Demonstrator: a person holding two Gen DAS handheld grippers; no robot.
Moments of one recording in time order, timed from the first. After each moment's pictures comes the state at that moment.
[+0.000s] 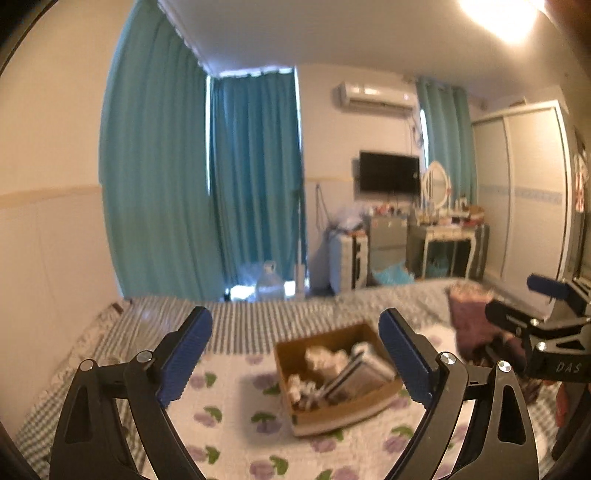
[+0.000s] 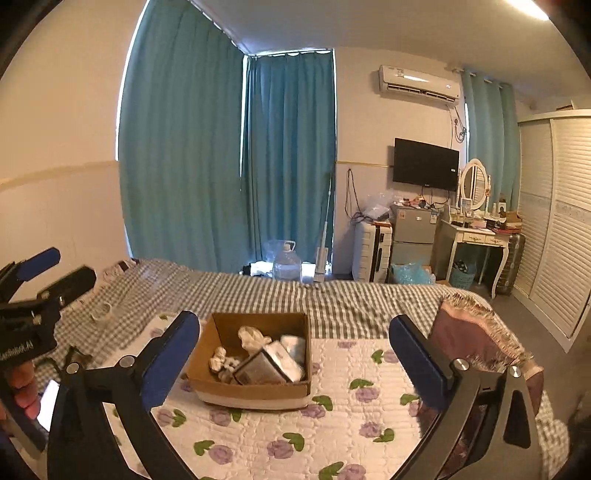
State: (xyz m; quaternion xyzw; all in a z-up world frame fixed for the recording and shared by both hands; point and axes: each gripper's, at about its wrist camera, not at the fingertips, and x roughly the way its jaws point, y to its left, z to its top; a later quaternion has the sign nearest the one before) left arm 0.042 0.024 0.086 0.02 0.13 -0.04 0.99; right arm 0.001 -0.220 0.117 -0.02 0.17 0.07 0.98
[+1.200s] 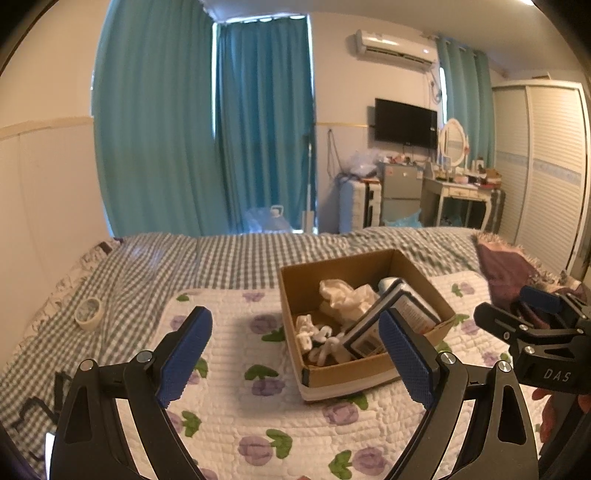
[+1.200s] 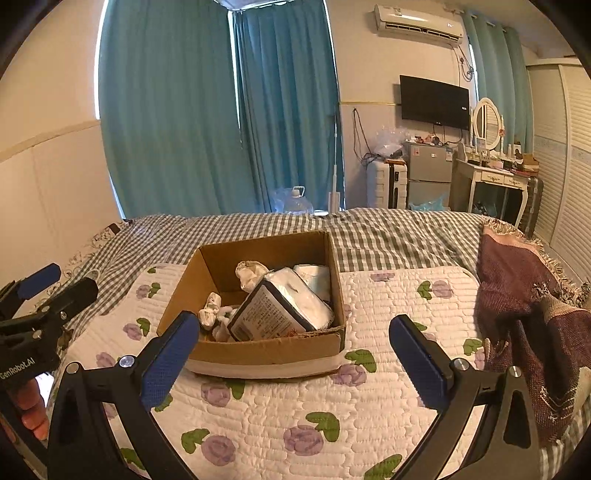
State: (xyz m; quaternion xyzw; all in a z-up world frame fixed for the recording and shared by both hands) left arm 0.099 0.027 -0.020 0.01 0.22 -0.02 0.98; right arm 0.092 -0.209 -0.012 0.02 0.26 0.09 0.96
